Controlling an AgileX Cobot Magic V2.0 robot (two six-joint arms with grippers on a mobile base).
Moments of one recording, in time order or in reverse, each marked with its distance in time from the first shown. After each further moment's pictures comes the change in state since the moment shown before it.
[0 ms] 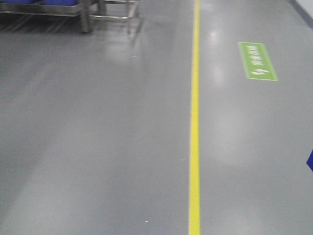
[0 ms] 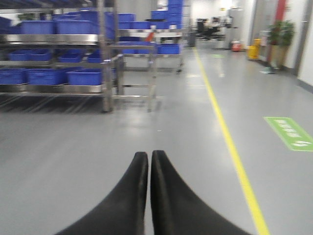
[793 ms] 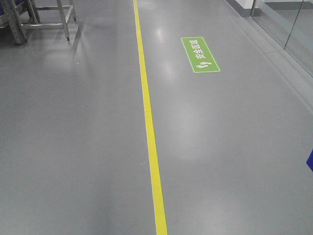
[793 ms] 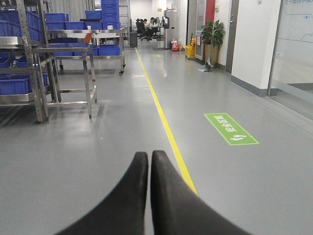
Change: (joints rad) left arm 0.000 0.000 0.000 0.000 0.000 0.000; right arm 0.000 0.000 0.000 0.000 0.000 0.000
